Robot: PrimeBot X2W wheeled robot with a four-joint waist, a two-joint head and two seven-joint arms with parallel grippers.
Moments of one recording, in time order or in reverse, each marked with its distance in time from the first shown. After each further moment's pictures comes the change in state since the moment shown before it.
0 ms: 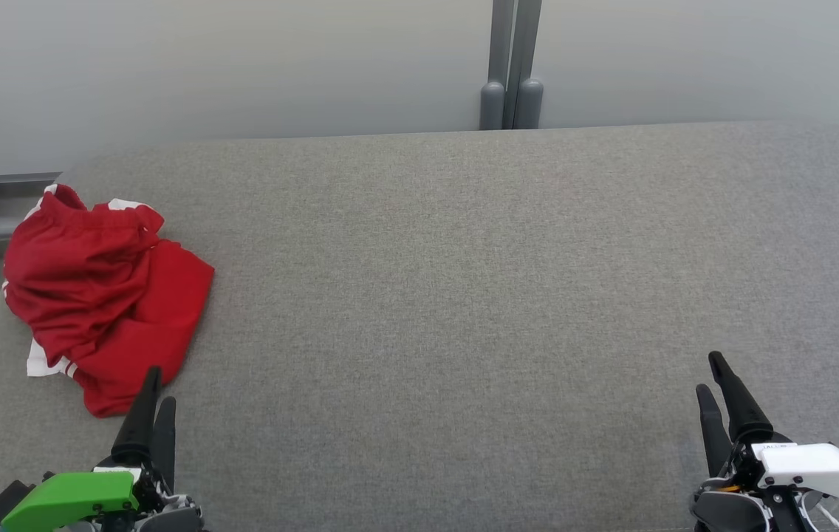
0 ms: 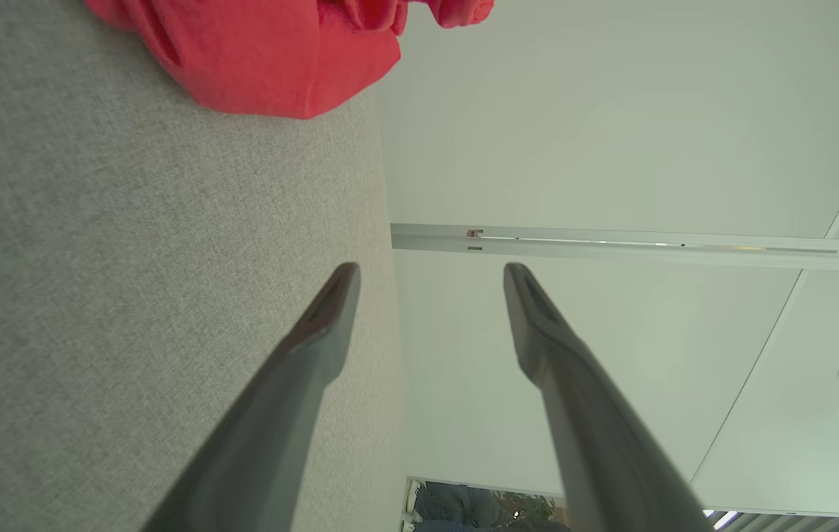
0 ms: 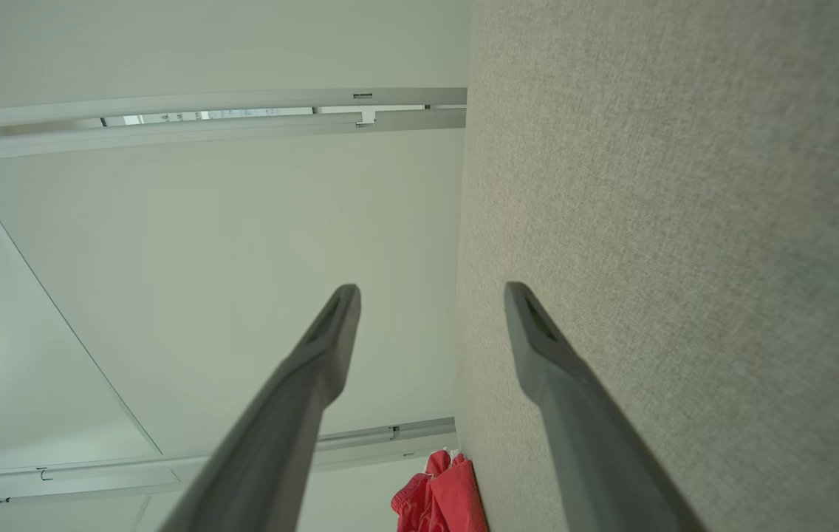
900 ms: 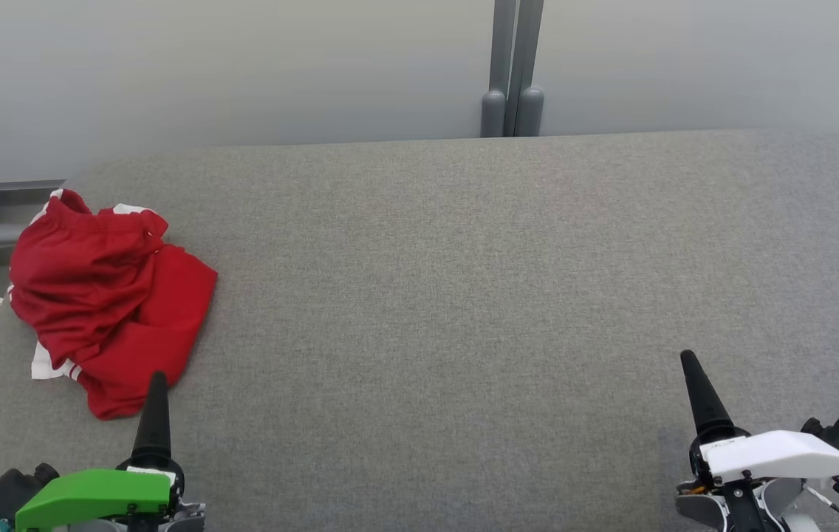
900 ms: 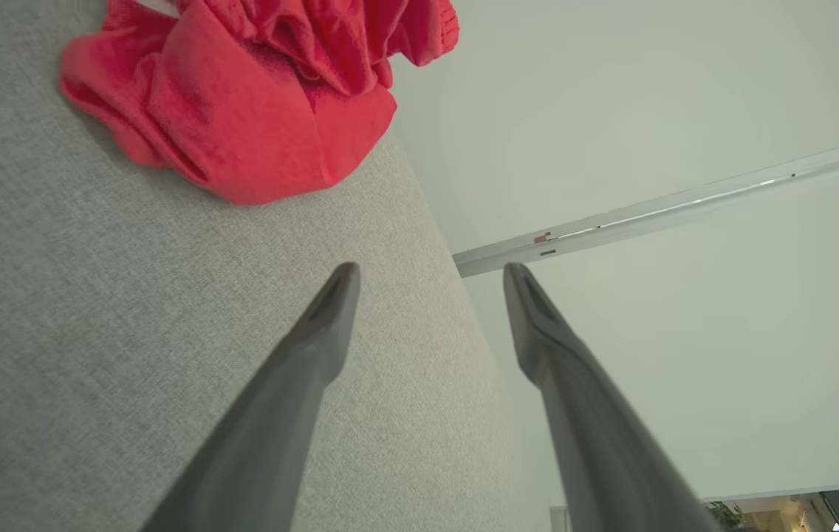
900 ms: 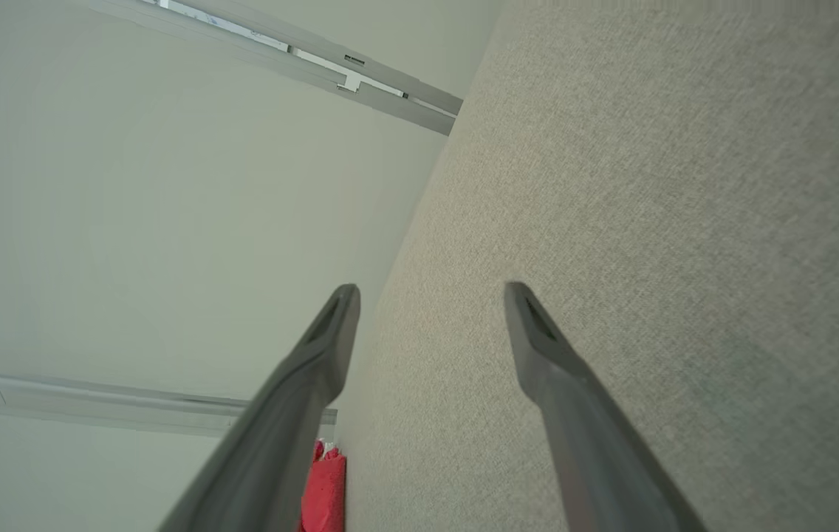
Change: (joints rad) left arm 0.015 0.001 -0.032 -0.014 0.334 0.010 -0.137; right arm -0.039 -0.002 0.054 0.072 -0.353 0.000 -0.093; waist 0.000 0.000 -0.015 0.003
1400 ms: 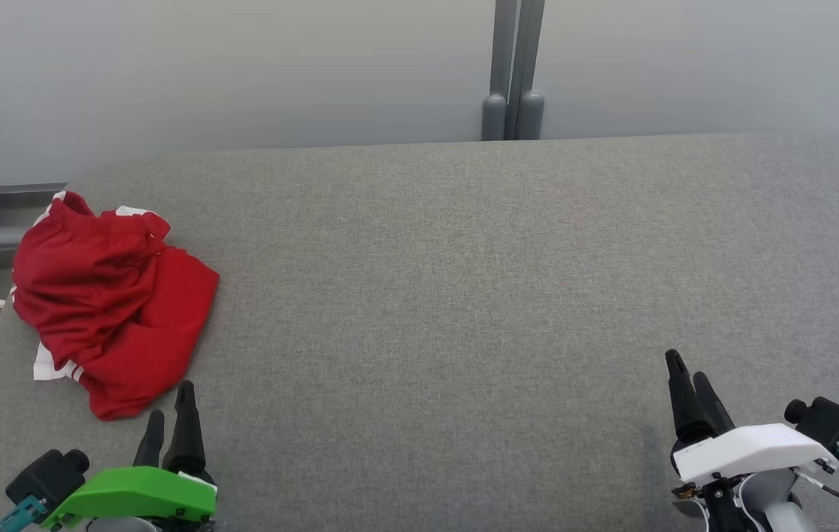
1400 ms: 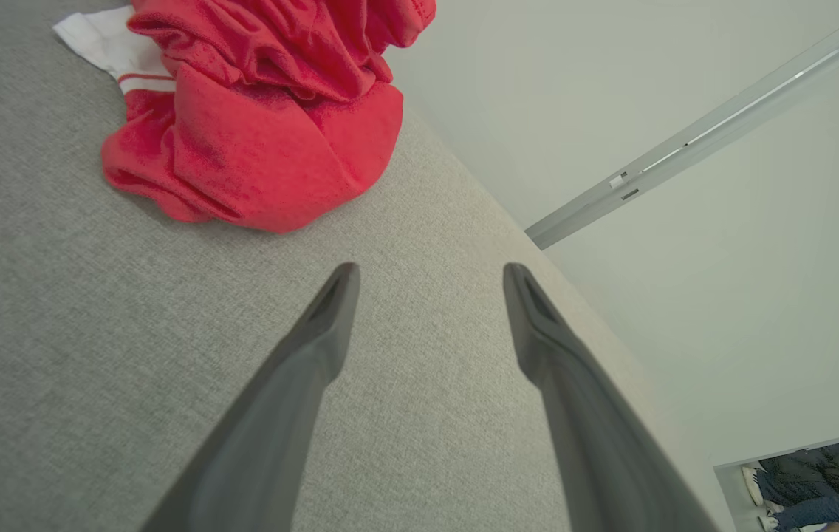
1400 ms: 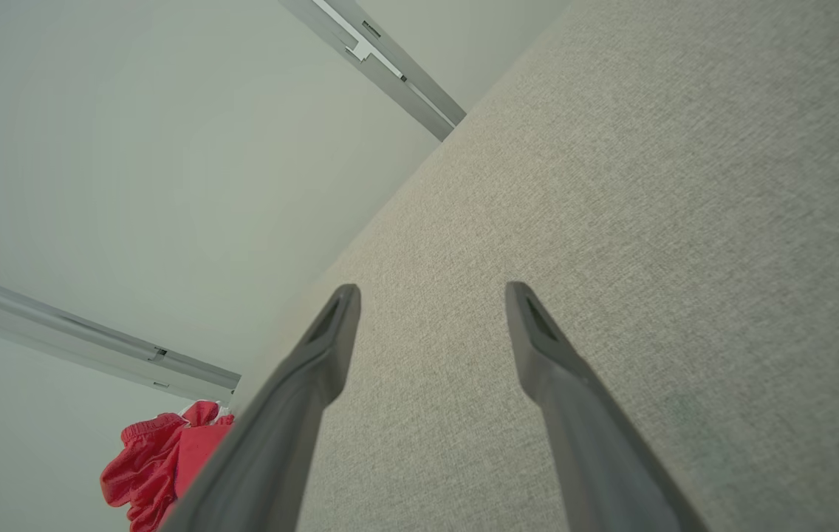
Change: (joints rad) left arm 0.008 0.004 -0.060 0.008 0.352 0.047 -0.065; right arm -0.031 -0.002 0.014 0.051 -0.346 0.000 -0.046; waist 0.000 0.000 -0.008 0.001
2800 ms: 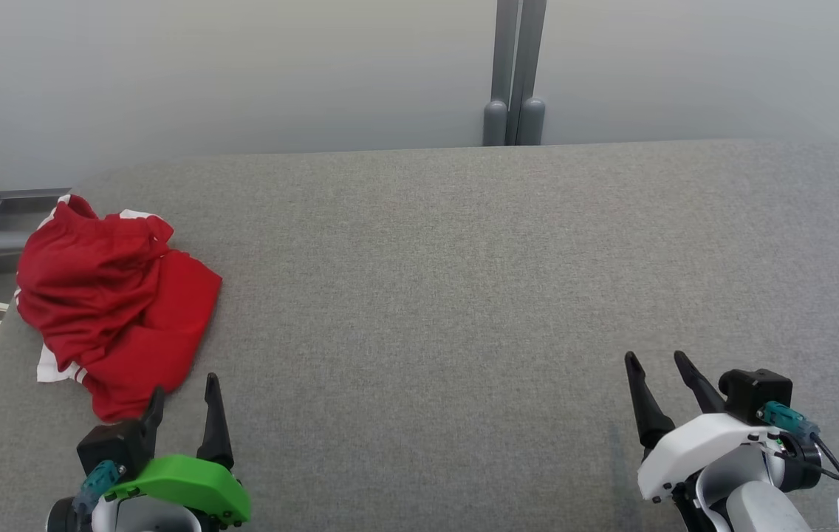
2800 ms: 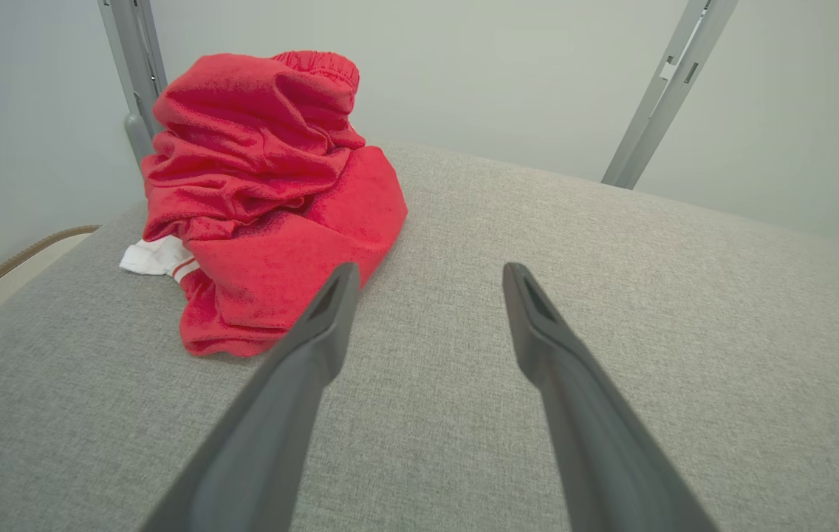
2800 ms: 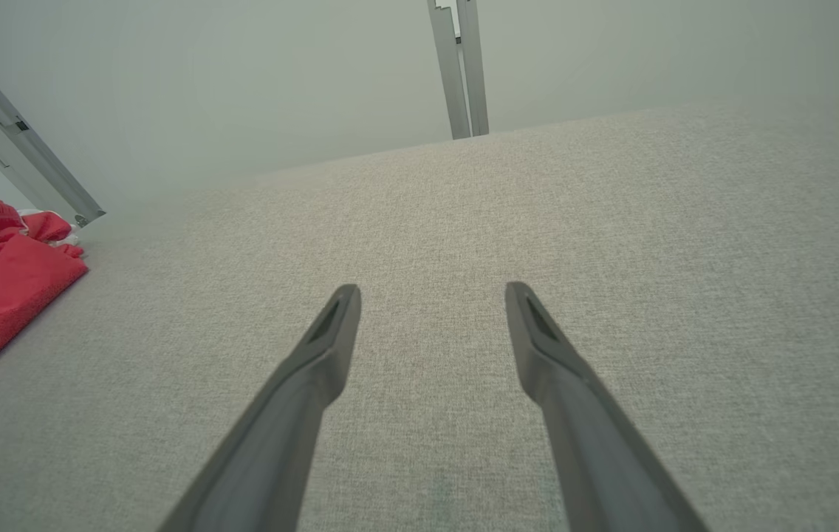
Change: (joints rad) left arm -0.053 0.055 -0.123 0.095 0.552 0.094 -0.137; right arm -0.054 -0.004 0.027 0.053 -0.657 0.000 -0.016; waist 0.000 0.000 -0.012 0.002
